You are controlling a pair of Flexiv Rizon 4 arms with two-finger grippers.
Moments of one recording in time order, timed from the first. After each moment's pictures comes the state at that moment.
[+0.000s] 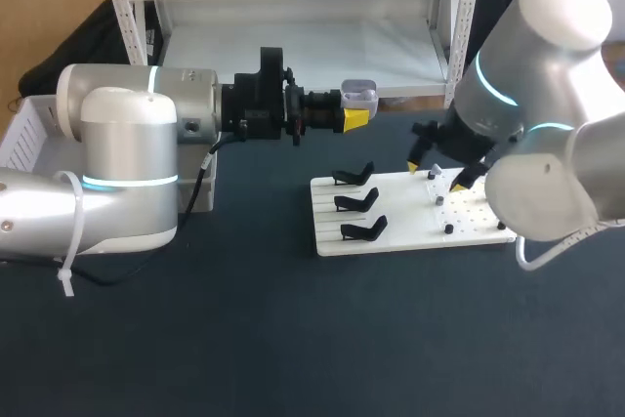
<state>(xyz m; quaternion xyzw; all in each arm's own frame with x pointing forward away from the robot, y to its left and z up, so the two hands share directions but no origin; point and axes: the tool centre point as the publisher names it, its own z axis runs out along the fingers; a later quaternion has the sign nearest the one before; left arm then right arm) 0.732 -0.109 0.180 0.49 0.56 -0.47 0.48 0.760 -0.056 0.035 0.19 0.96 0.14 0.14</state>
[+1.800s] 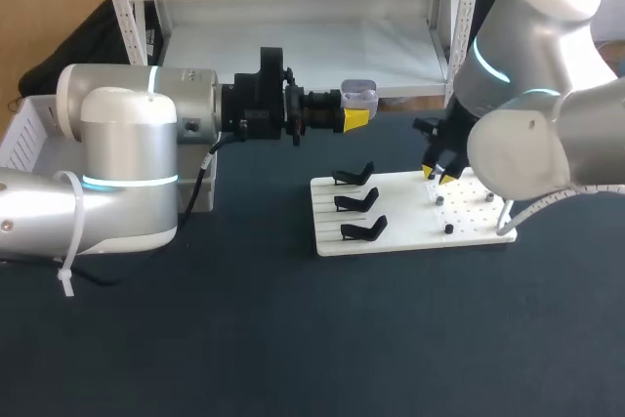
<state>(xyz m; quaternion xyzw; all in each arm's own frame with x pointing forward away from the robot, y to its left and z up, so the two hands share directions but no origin) 0.732 -0.109 0.180 0.49 0.56 -0.47 0.48 0.774 -0.062 0.025 0.18 0.97 0.13 0.10</state>
